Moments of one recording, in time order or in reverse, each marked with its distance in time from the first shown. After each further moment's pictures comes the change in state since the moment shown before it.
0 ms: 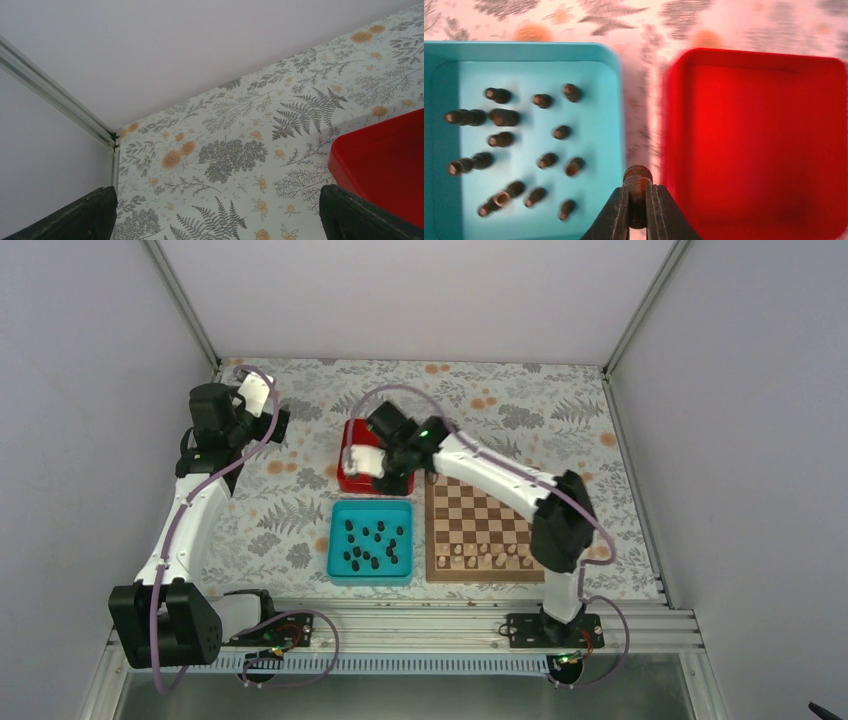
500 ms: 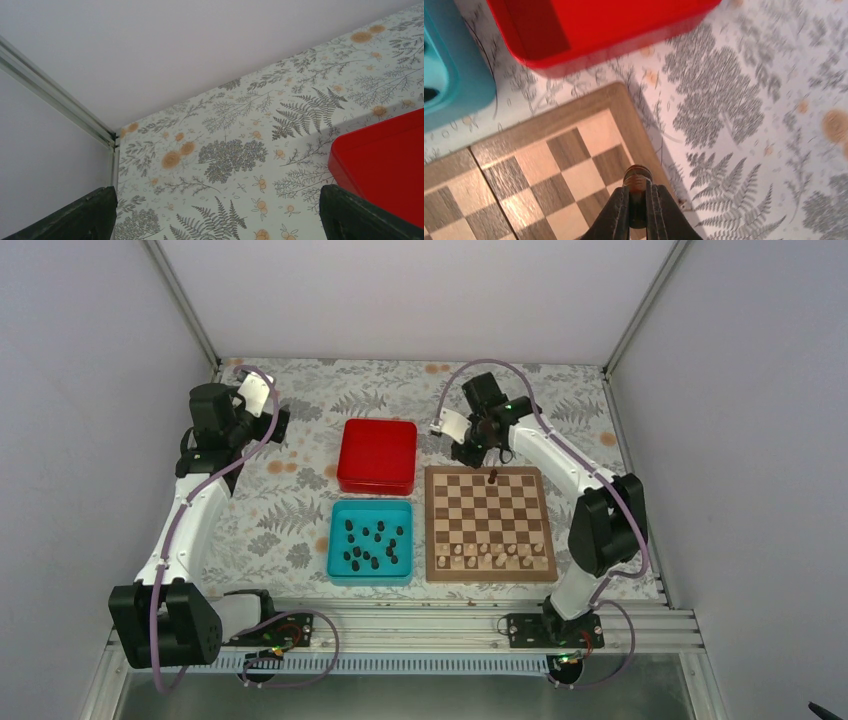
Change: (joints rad) left arm 0.000 0.000 0.000 0.000 0.000 0.000; right arm -0.439 -0.224 -0.222 0.021 -0.006 -0.033
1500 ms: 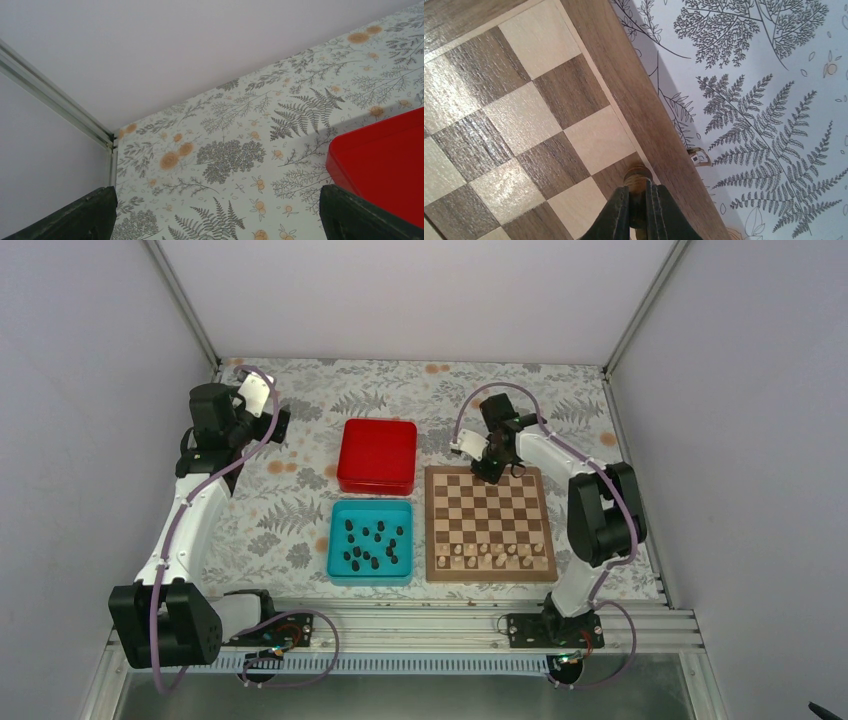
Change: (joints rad) left arm 0.000 0.000 0.000 0.000 0.008 0.000; right arm -0.134 0.044 -0.223 0.112 0.049 -0.059
